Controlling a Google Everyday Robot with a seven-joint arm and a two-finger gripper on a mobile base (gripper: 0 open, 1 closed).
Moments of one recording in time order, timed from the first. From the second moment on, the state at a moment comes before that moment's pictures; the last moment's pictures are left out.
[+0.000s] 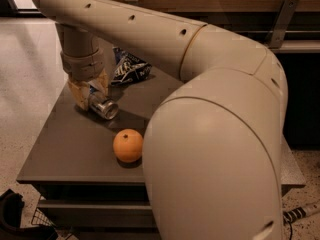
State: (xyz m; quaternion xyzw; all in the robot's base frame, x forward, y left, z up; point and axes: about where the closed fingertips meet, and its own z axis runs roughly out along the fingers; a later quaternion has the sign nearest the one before) arm 0.581 0.179 0.820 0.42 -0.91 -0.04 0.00
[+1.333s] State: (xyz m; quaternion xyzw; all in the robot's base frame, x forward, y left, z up) arm 0.586 0.160 0.842 0.43 -0.90 -0.07 -0.06
